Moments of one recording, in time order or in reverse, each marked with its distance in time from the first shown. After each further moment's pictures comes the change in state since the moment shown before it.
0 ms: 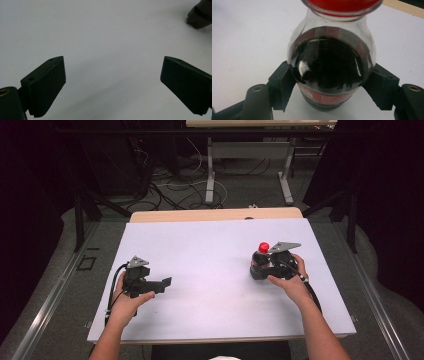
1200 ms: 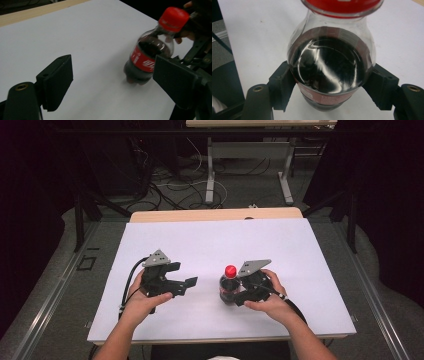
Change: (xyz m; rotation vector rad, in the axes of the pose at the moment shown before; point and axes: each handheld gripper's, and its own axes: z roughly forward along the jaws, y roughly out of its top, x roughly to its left) left arm -0.078 0.045 -0.022 -0.085 -0.275 0.218; right arm 0.106 0.020 -0.014 0.042 0.284 -0.200
